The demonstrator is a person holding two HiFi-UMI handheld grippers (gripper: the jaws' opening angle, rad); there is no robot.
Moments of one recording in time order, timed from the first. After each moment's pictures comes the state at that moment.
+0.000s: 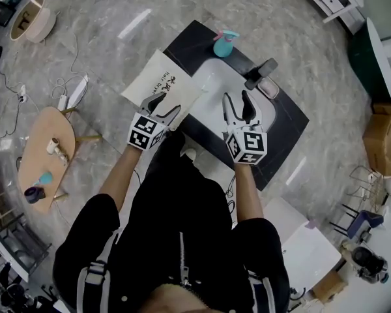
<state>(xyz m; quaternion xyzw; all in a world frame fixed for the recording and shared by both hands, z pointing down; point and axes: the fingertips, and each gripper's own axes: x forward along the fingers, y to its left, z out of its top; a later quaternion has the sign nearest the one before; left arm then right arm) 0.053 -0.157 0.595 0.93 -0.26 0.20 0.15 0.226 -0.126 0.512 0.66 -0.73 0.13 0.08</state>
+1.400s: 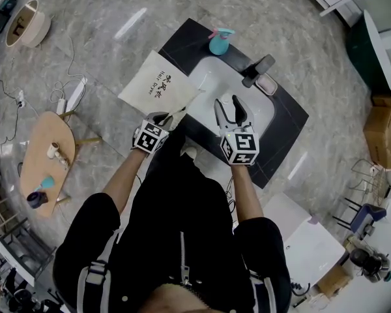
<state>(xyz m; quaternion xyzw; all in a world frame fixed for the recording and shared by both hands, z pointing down) 0.044 -0.114 0.710 0.89 -0.22 0.34 0.20 0.215 -0.114 0.555 0.64 -0.74 0.17 0.11</state>
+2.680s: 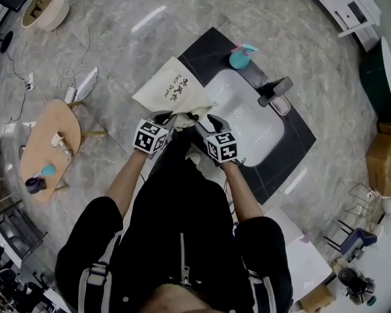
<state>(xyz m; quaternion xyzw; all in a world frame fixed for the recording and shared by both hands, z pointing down) 0.014 -0.161 0.672 0.88 -0.29 0.27 0.26 0.105 -0.123 0.692 0.45 -0.81 0.32 0.22</state>
